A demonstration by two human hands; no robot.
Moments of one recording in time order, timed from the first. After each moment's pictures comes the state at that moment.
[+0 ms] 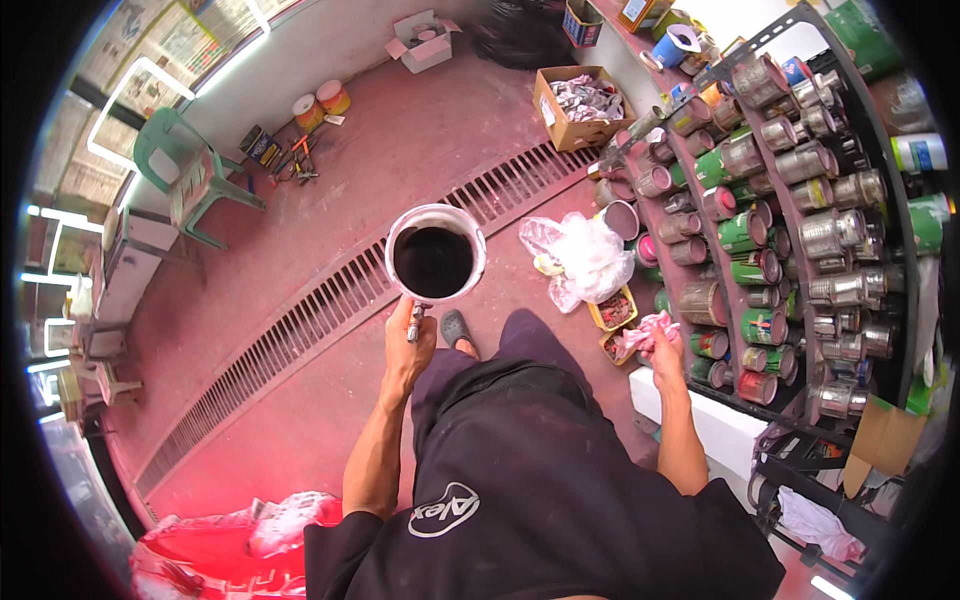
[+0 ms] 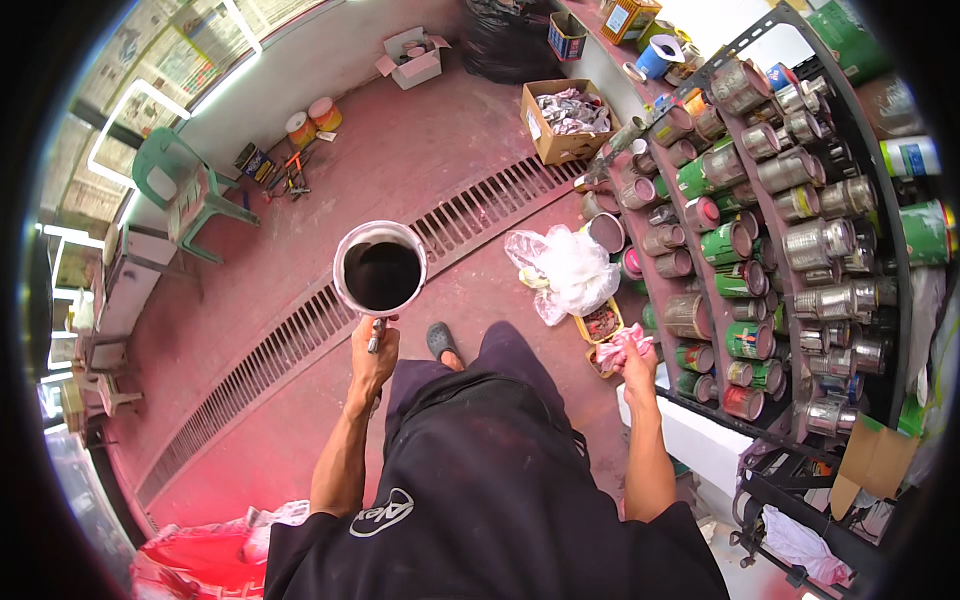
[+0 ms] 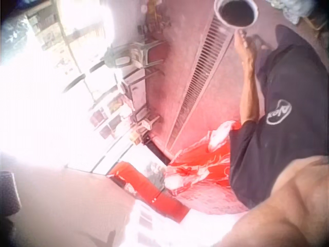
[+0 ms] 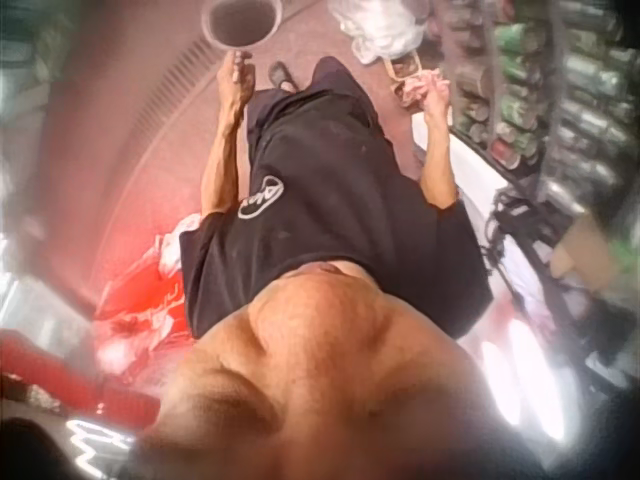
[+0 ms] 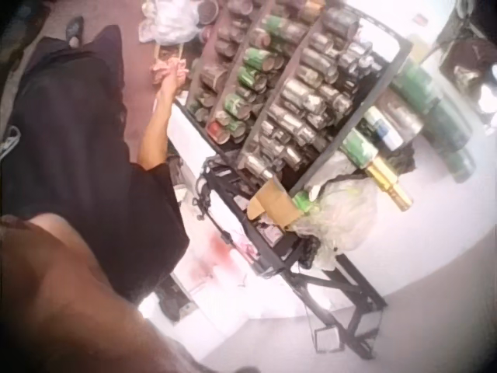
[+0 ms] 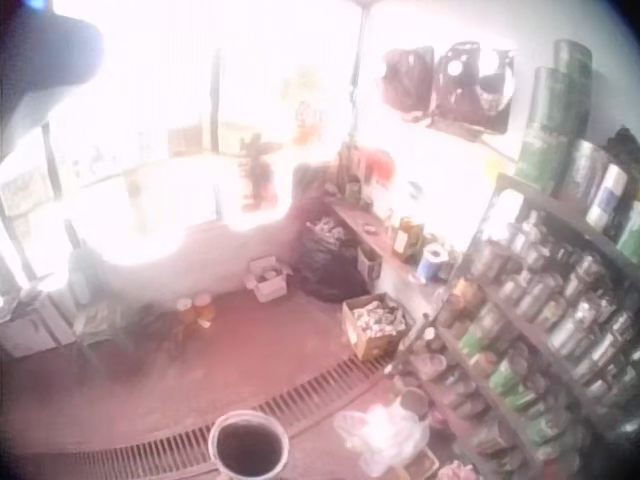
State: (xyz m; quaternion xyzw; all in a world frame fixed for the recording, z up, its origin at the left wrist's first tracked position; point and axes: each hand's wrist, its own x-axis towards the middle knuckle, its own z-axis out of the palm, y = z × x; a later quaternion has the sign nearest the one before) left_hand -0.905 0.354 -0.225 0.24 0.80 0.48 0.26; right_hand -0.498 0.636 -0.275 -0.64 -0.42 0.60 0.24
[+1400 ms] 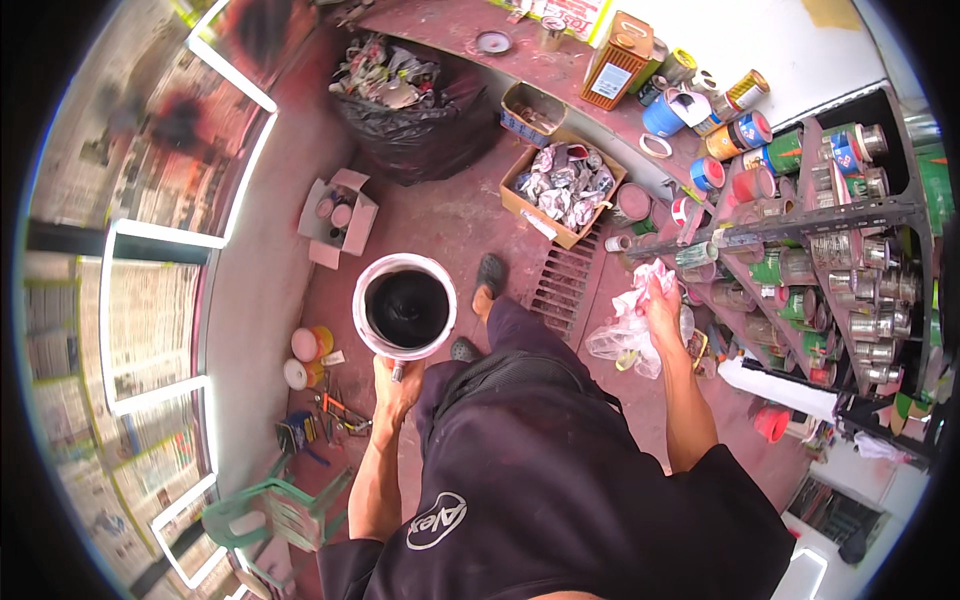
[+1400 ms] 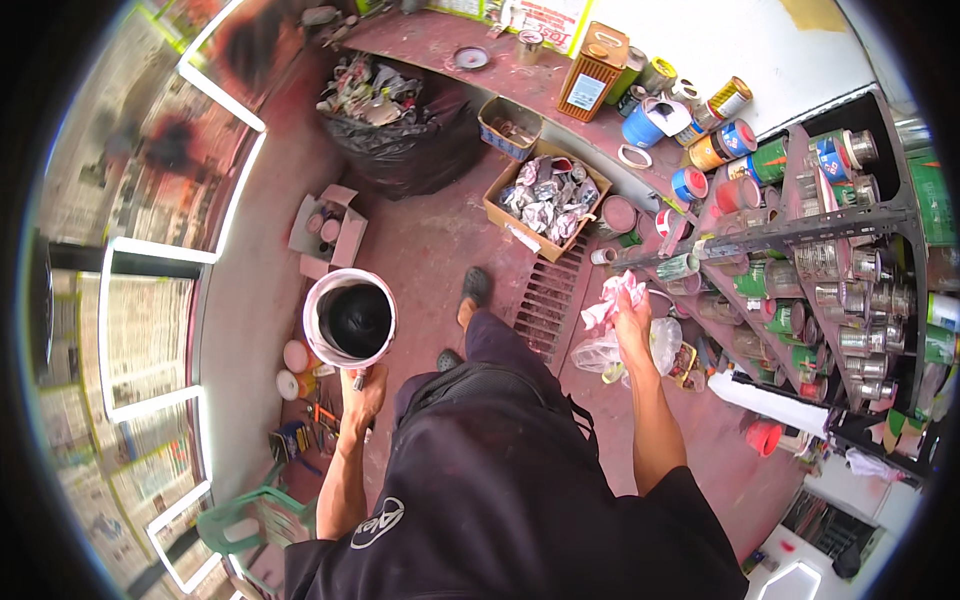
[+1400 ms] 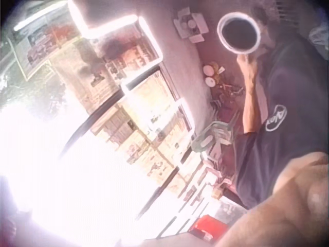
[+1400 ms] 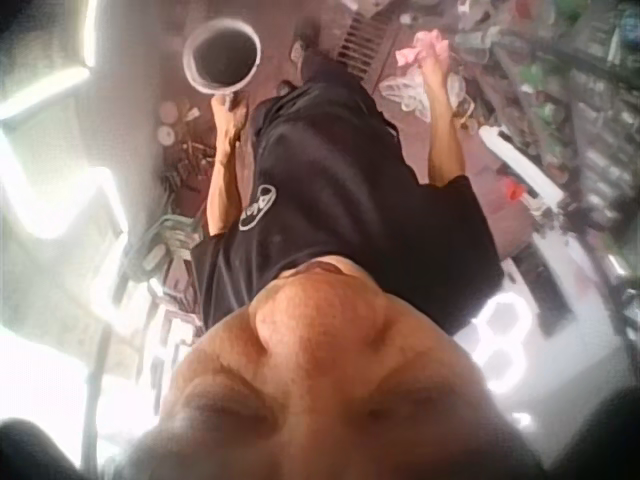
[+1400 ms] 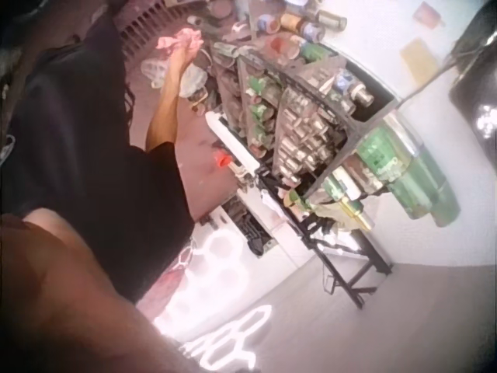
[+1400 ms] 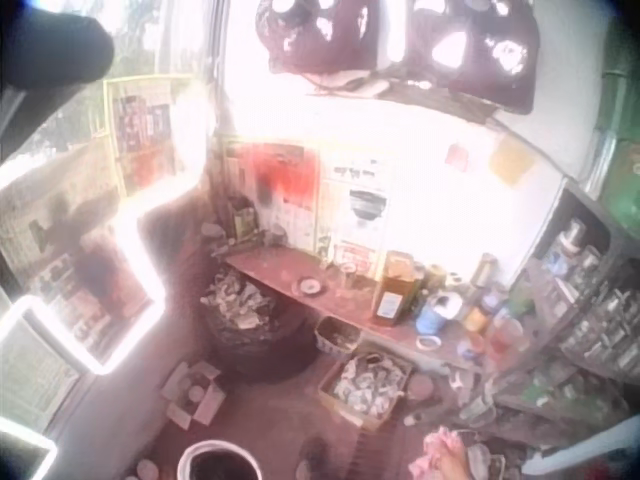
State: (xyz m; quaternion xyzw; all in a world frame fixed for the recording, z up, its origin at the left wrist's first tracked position) left_hand -1.572 0.978 -0.239 0.49 0.69 0.38 0.37; right_hand -1.110 1.088 -0.292 -0.67 -0.29 0.49 0.48
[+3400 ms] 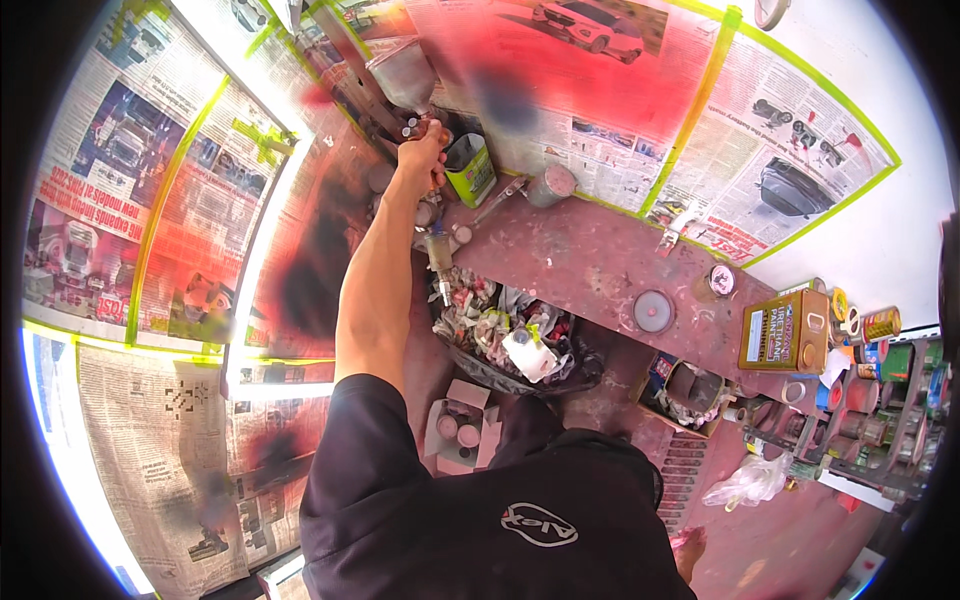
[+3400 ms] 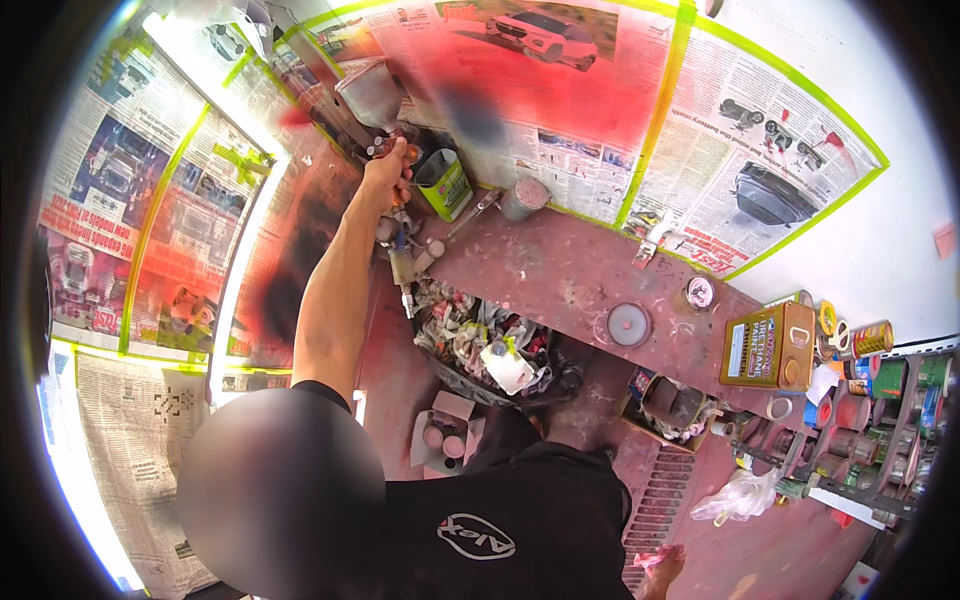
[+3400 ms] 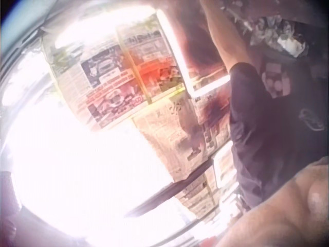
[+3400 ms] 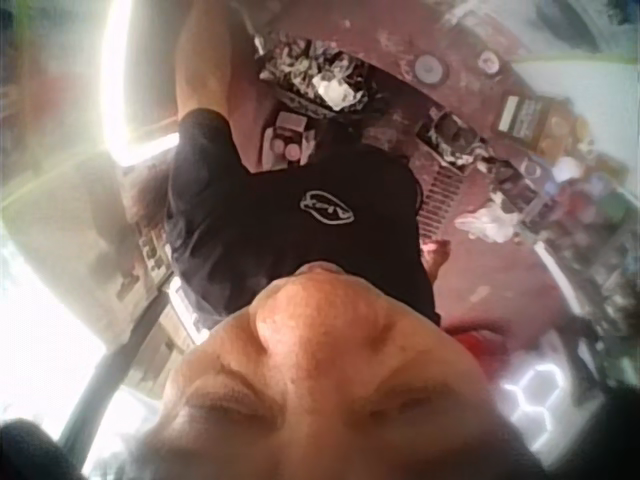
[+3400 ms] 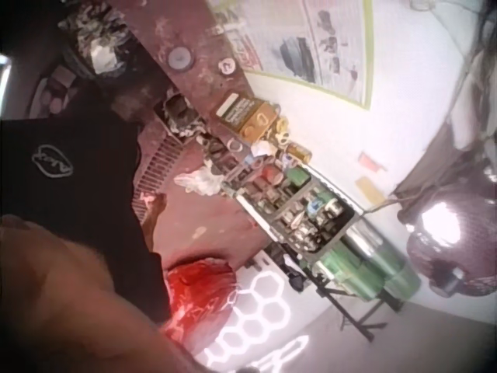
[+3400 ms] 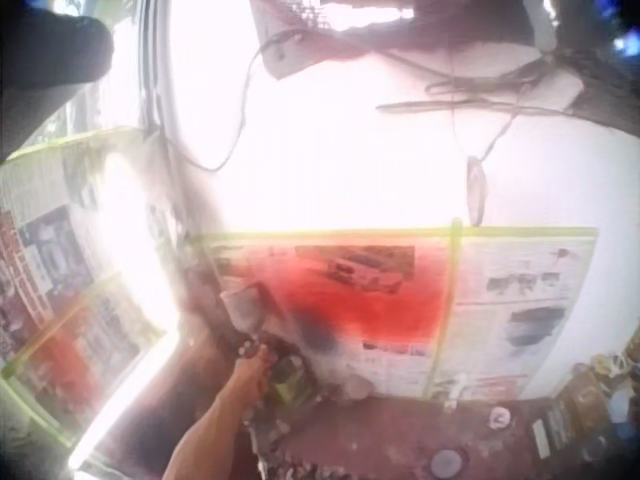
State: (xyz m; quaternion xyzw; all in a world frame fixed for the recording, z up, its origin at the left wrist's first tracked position) left_hand -1.859 2.071 -0.175 0.34 0.65 0.42 0.53; right_hand -1.372 1.200 -0.427 -0.72 0.12 0.32 0.61
